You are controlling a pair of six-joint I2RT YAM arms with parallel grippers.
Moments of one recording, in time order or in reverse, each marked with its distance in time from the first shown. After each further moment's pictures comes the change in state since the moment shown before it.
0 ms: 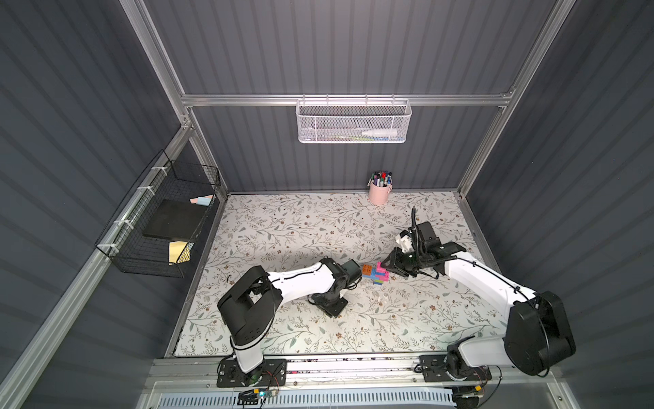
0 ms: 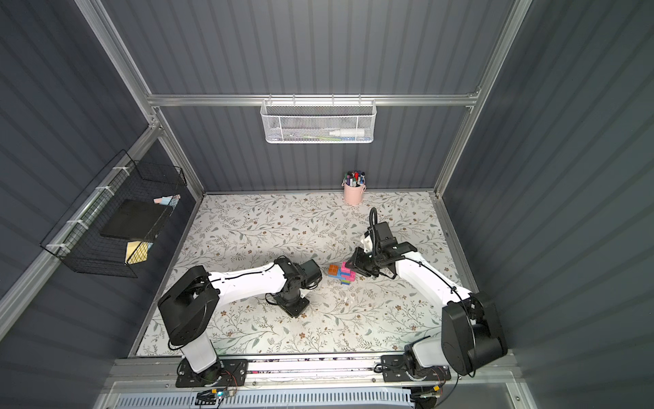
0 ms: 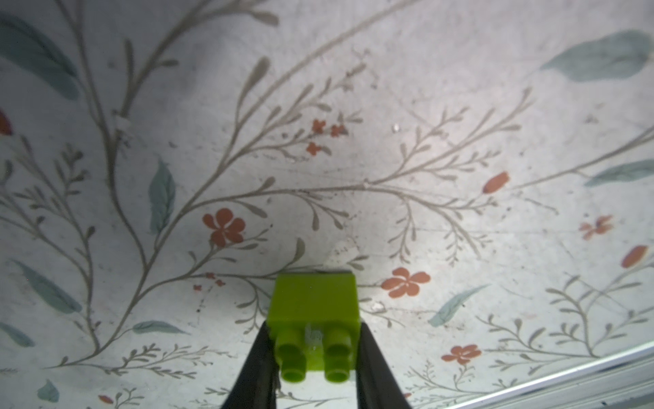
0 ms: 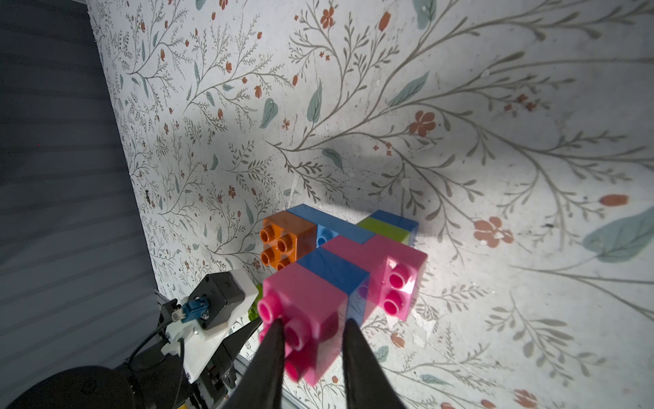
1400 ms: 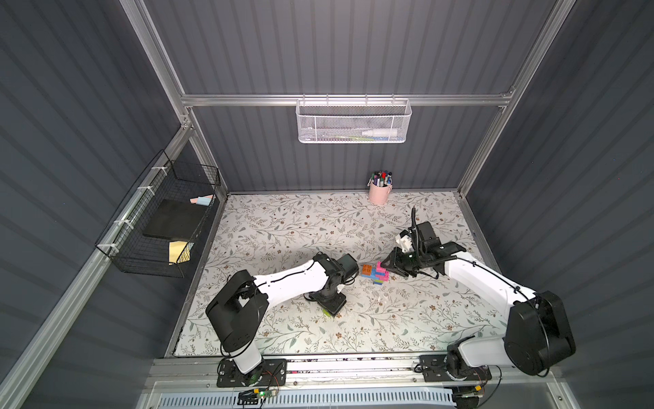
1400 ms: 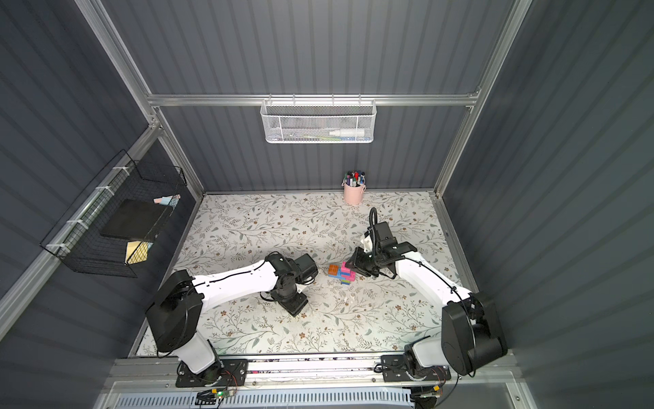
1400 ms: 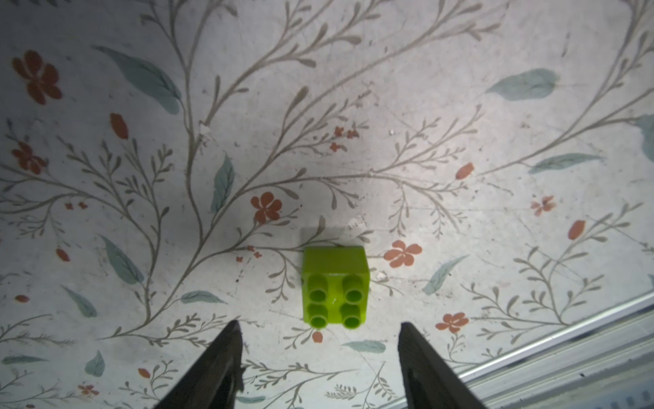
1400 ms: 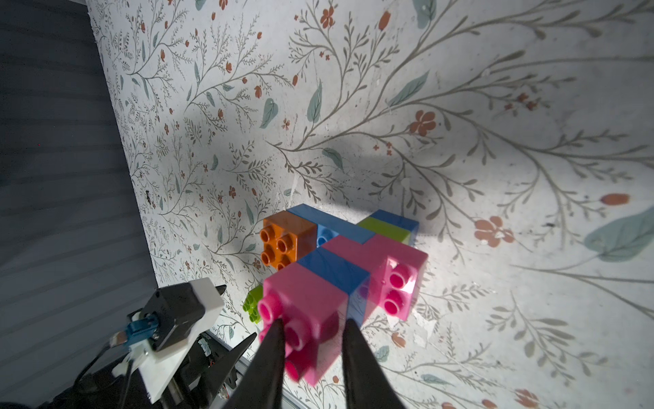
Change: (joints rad) left arm 0.024 -0.069 -0.006 -0.010 -0.014 0.042; right arm 0.001 0.000 0.000 0.000 0.000 0.004
